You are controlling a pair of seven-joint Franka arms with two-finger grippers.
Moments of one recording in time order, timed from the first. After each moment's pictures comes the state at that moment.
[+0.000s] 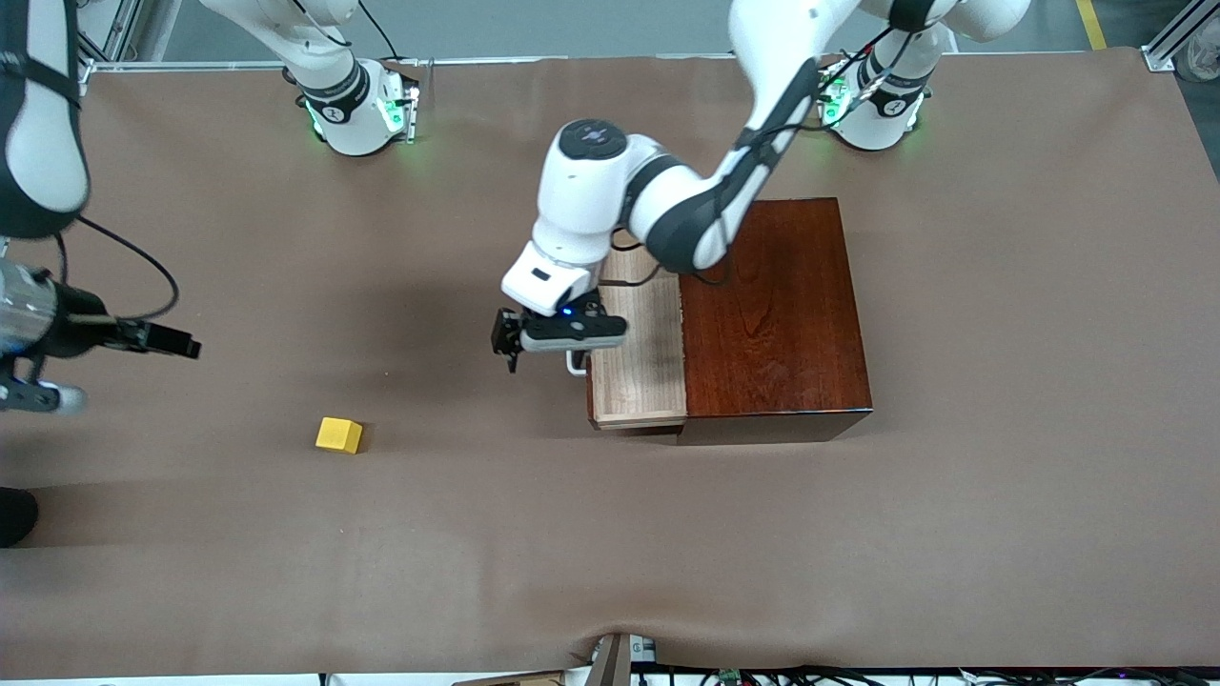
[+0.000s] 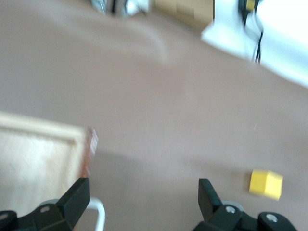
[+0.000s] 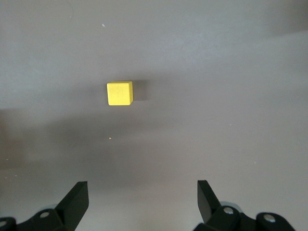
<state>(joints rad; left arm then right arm) -0.83 0.69 0.06 -1.24 0.14 2.45 -1.16 -0.14 0.30 0.09 -1.49 0.04 1.64 0.08</state>
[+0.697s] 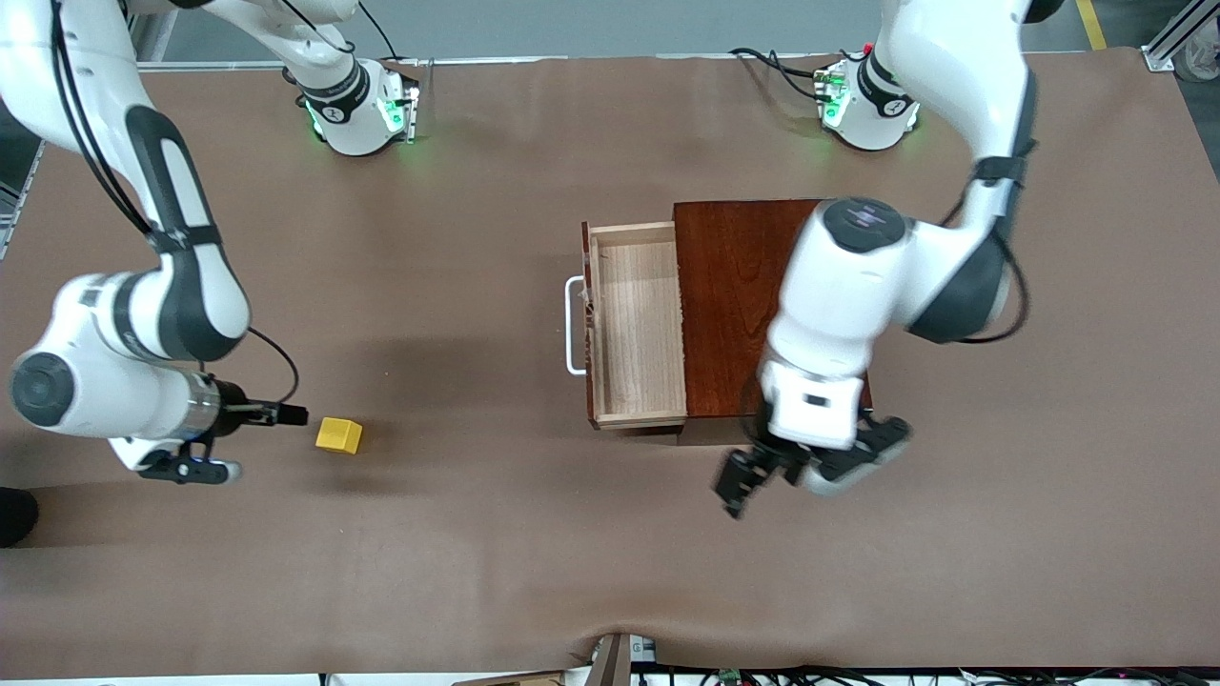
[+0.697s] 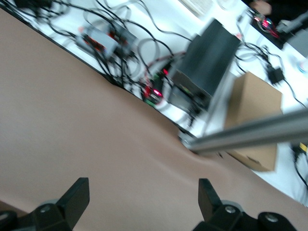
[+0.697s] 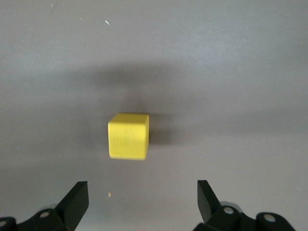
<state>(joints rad) -0.47 0.62 0.07 -1.26 0.14 2.42 -1.08 -0.07 0.57 0.09 -1.58 0.04 2.01 0.08</state>
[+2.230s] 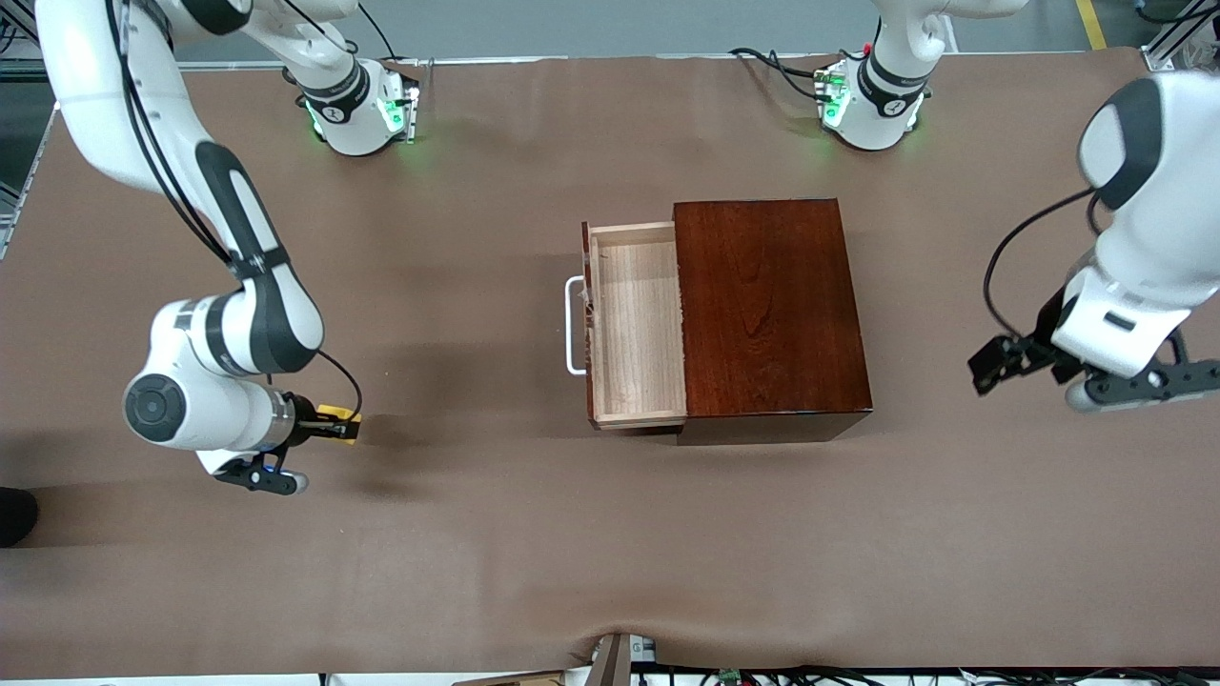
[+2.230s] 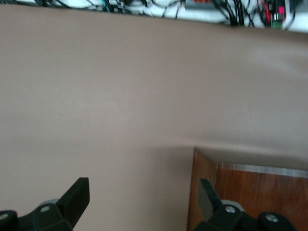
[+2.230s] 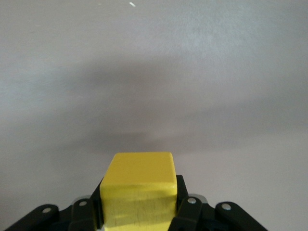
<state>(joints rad) -0.17 0.15 0.06 -1.62 0.05 1.92 -0.21 0.03 0.60 0.10 -1.54 0.04 1.98 0.34</state>
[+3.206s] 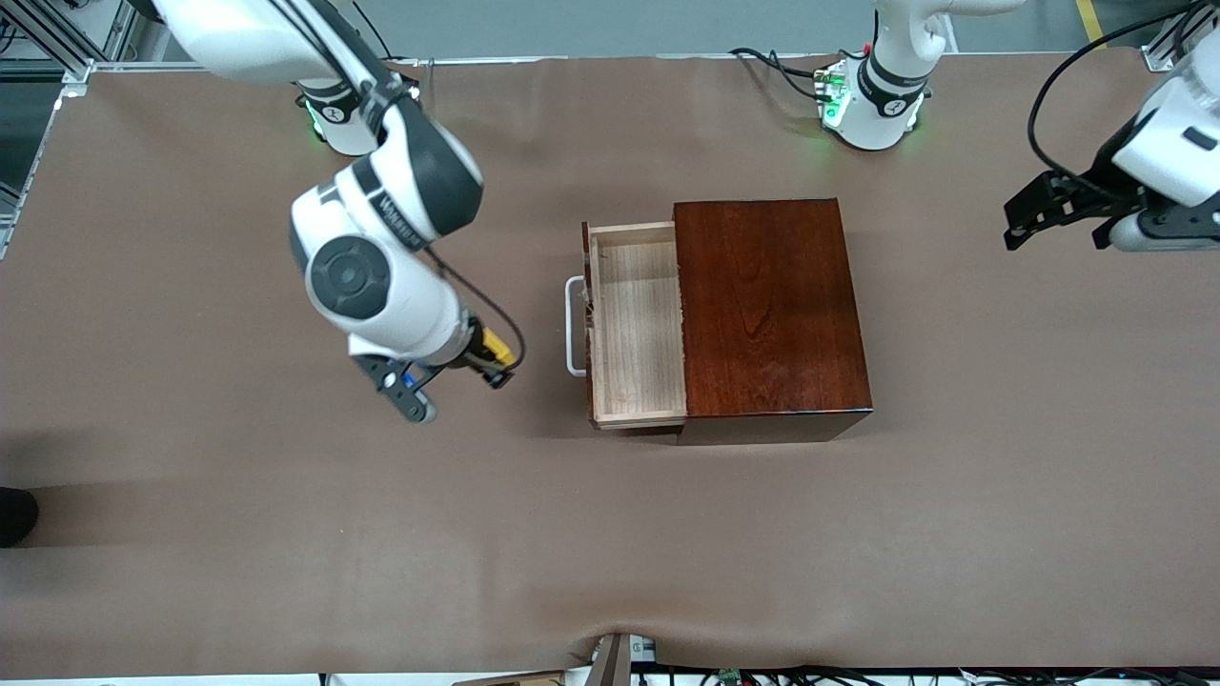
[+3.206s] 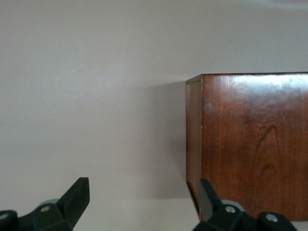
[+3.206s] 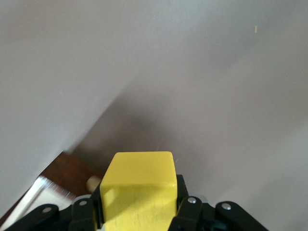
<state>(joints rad) -0.04 -0.07 -0.06 -1.62 -0.02 1.59 -0.10 0.33 0.54 0.25 -1.31 0.04 1.80 1.42</state>
